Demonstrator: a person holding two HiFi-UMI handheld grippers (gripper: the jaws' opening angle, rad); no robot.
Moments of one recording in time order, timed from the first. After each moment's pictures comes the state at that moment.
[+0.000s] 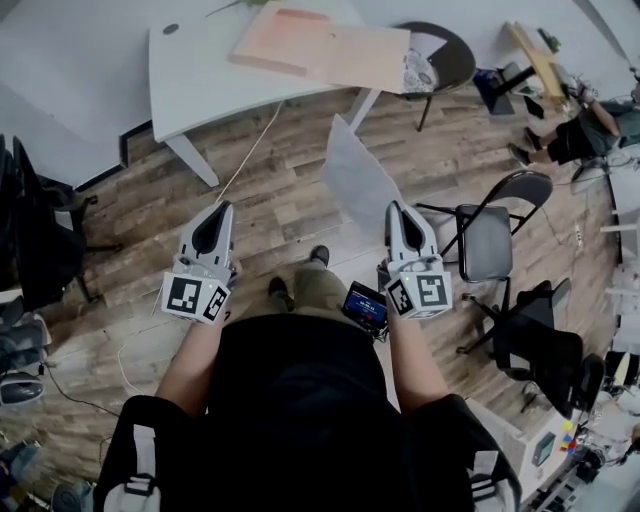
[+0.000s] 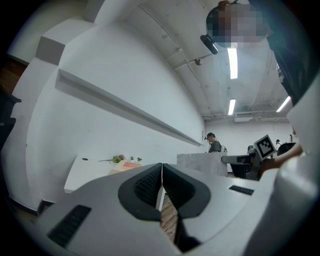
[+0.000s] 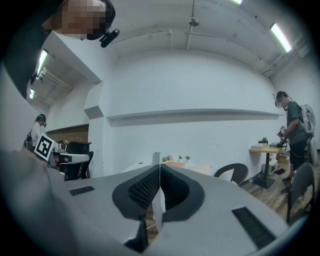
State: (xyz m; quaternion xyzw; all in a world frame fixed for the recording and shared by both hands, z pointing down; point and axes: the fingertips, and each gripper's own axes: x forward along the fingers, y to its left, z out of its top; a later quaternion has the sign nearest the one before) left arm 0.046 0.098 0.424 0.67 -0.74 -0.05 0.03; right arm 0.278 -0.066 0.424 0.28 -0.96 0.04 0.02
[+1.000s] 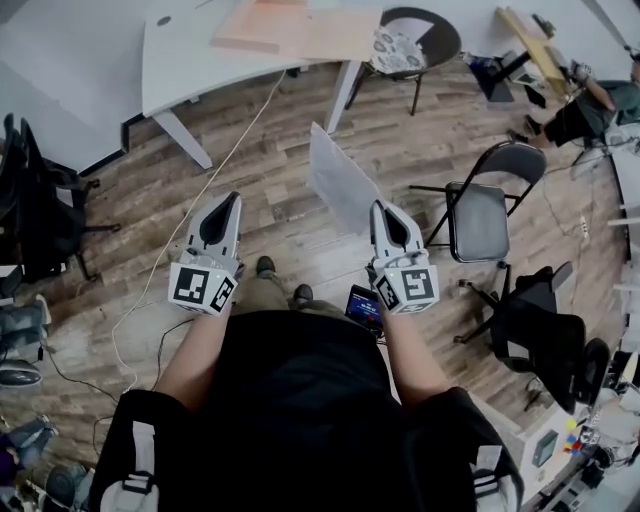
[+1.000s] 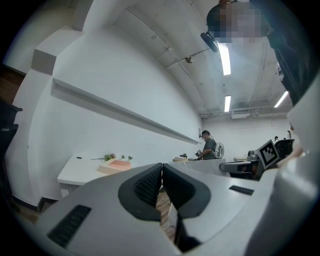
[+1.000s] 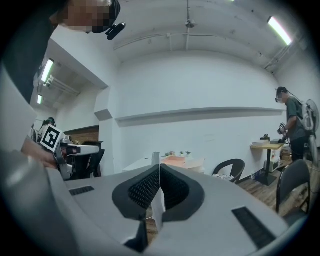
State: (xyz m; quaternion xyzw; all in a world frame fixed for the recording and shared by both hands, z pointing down) left arm 0.203 0.113 0.413 0.68 -0.74 -0.04 0.03; right arm 0.406 -0.022 0.447 0.24 -0.97 0.04 0.04
